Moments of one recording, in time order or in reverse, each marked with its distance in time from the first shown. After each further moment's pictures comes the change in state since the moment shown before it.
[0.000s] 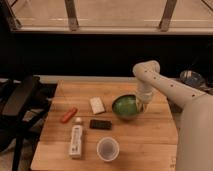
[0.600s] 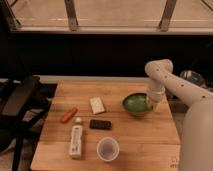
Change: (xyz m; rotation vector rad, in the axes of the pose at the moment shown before) arm 0.042 0.051 -0.005 0.021 0.007 0.171
